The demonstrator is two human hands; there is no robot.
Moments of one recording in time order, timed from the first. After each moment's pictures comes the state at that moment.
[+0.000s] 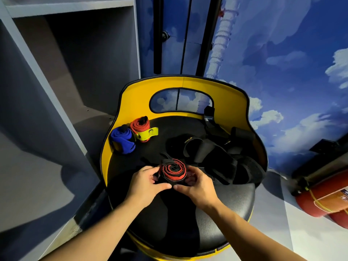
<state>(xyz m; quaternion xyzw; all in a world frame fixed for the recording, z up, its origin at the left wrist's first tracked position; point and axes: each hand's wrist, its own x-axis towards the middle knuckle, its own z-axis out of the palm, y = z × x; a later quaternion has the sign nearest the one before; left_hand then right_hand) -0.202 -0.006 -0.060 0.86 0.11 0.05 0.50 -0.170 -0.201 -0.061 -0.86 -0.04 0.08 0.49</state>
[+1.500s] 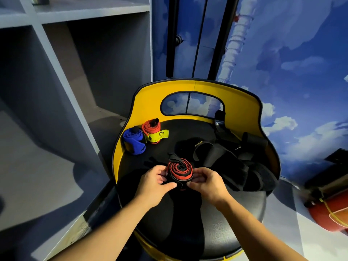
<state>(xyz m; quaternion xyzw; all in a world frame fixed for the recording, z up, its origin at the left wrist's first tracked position) -0.198 0.002 -0.065 0.81 0.14 0.01 0.57 -0.149 -0.200 -0.050 -0.85 -0.04 0.13 0.51</state>
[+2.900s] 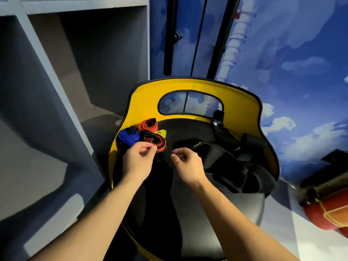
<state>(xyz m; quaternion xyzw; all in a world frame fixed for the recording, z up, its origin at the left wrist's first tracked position) -0.150 0.032 -0.022 0.78 0.23 0.18 0.55 -0.122 -0.128 -0.014 -0.87 -0.05 0.04 0.49</state>
